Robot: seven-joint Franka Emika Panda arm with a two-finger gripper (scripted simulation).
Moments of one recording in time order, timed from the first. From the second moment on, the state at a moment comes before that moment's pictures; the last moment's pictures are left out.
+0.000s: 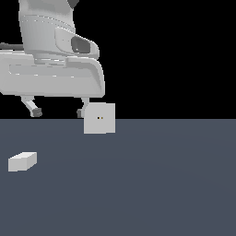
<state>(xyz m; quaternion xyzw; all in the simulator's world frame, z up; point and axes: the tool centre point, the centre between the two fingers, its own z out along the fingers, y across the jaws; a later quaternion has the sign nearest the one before) -0.039 0.130 0.111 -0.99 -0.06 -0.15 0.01</state>
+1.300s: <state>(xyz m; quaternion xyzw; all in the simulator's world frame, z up) -0.058 0.193 0.062 -0.97 -0.08 -0.22 0.02</state>
